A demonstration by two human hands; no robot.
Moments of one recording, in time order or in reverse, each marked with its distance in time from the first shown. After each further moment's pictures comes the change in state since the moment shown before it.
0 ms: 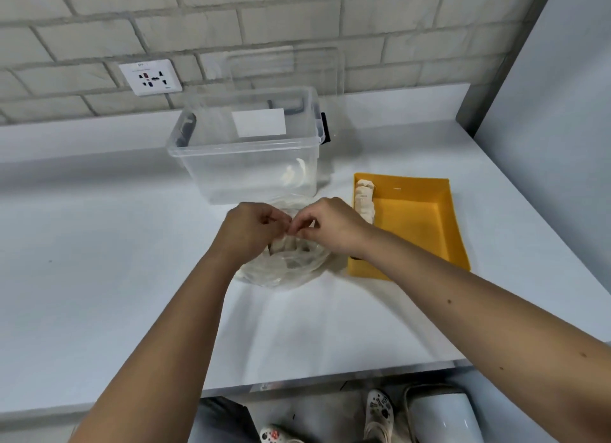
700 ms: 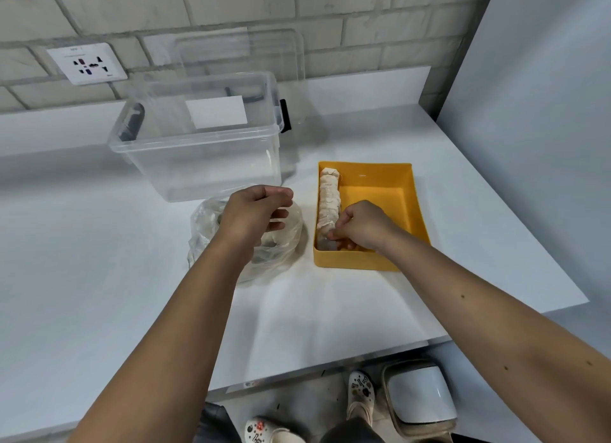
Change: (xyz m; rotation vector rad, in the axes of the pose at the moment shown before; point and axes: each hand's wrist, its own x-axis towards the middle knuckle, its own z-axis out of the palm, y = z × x) left_hand 0.008 0.043 0.056 -0.556 0.001 -0.151; right_hand -0.042 0.091 -0.012 0.269 0.108 0.631
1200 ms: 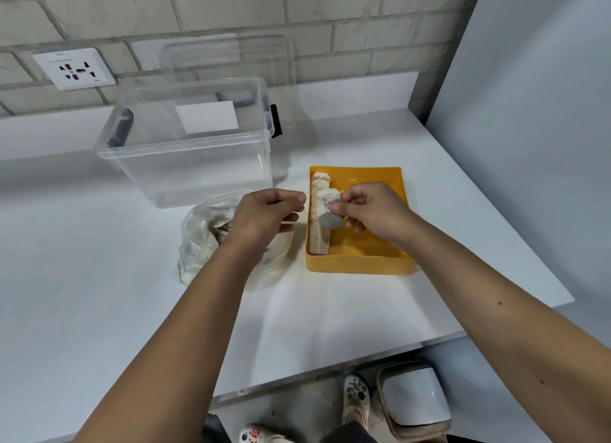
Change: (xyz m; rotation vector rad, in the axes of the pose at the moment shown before) left_hand 0.004 0.000 0.022 0.081 -0.091 0.019; right_hand -0.020 -0.009 -0.038 0.275 0.060 -0.198
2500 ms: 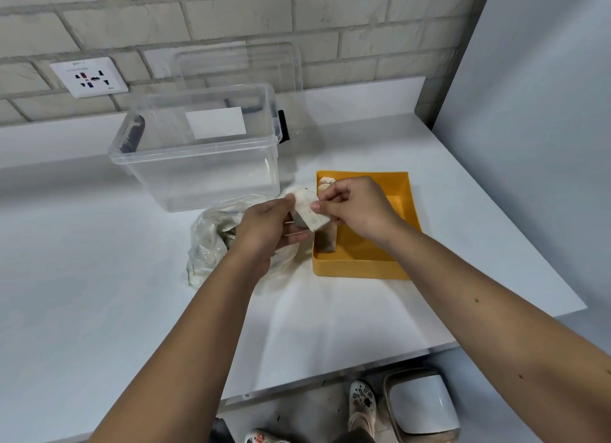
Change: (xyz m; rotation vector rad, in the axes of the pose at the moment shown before) left_hand -0.008 0.001 -0.001 -0.194 0.035 -0.144; right_hand 0.010 -0.021 0.027 0.017 0.087 -0.131
